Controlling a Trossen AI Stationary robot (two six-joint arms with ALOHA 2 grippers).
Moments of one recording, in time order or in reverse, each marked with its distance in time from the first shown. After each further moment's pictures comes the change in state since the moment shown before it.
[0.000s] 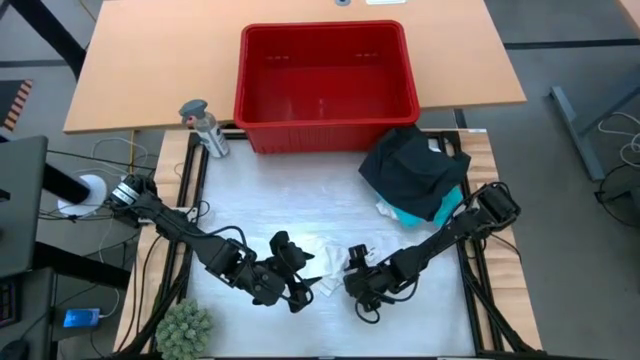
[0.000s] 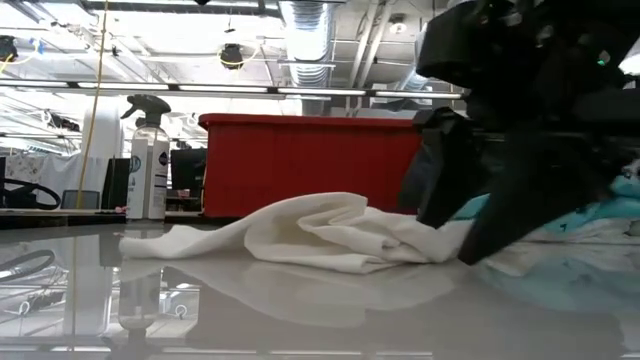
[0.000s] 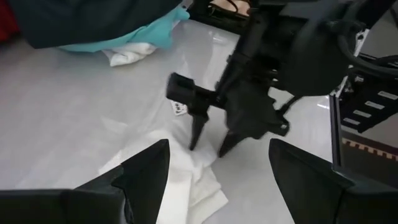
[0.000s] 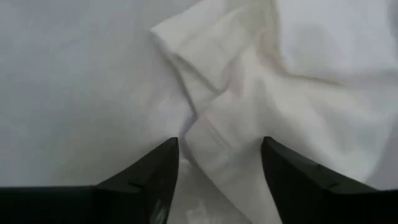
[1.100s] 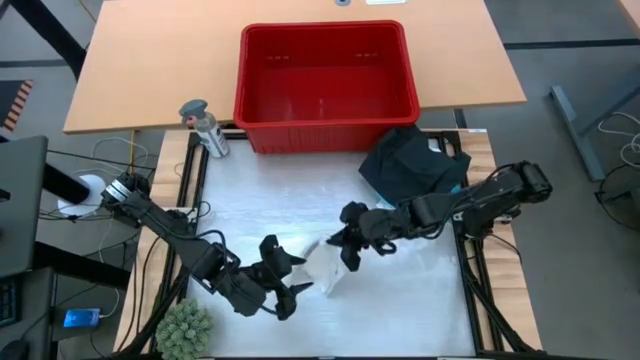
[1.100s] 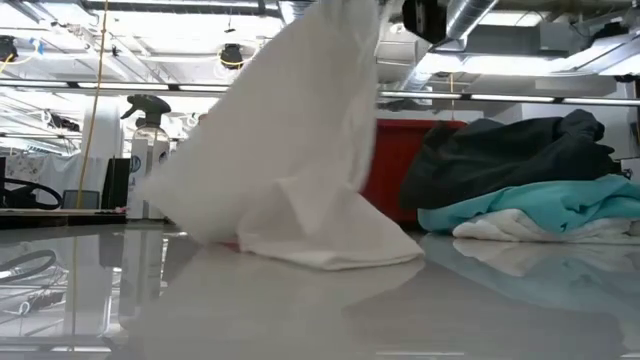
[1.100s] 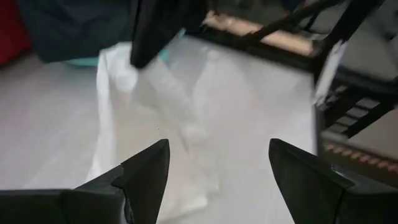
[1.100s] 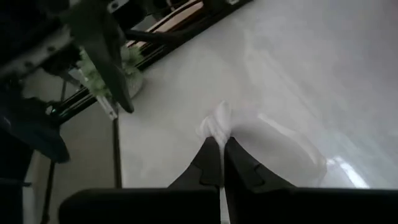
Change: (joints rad) left arm -0.081 -0.056 0.001 -0.019 -0.088 -0.015; right arm -0.242 -0.344 0.229 -0.114 -0.159 0.595
